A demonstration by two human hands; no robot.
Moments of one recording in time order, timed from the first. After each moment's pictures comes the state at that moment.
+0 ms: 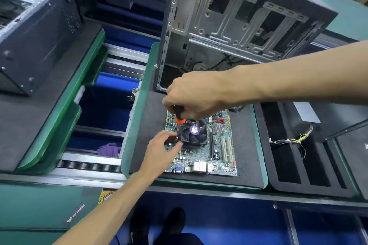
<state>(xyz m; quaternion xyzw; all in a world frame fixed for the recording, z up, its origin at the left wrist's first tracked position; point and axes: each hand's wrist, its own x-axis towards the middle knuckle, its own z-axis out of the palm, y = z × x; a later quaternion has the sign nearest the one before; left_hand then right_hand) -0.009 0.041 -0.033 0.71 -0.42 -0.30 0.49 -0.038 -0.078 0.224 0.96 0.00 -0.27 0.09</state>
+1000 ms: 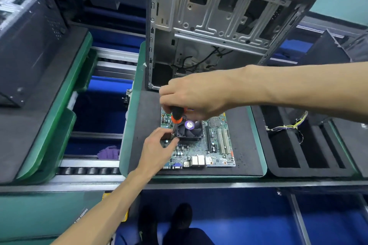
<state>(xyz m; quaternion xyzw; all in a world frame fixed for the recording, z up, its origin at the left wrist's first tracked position) -0.008 0.041 -0.025 0.71 -0.42 -0.31 0.48 -0.071 -0.090 0.225 0.97 0.06 -0.21 0.02</state>
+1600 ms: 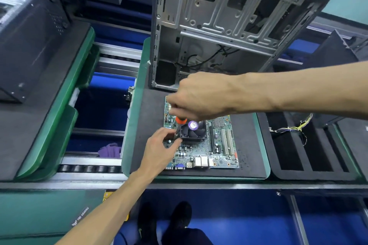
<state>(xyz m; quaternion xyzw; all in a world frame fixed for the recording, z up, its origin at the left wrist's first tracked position) -0.005 0.043 -0.030 0.69 -0.42 -0.31 0.49 -0.062 -0.082 0.215 0.97 0.00 -0.20 0.15</state>
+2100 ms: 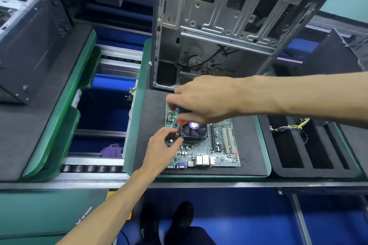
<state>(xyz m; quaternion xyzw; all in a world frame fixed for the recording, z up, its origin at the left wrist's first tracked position) -0.006 0.041 -0.027 0.69 -0.42 -0.32 0.49 -0.077 -0.083 0.215 0.98 0.00 -0.18 0.08</state>
